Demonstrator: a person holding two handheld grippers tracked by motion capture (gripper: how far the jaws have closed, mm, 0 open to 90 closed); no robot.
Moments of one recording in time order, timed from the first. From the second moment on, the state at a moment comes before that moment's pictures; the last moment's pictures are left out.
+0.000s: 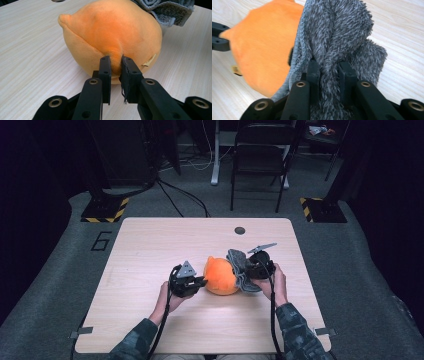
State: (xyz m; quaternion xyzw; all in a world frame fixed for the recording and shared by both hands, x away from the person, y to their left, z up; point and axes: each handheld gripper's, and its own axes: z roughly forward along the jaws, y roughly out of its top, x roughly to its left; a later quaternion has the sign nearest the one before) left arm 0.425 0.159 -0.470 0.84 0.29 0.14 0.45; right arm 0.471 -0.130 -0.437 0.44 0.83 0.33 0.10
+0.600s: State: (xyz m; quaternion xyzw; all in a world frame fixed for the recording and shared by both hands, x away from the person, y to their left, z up) left arm 0.425 0.160 -0.470 0.84 0.29 0.14 0.44; right arm 0.468 -0.140 -0.418 0.44 0.82 0.35 0.11
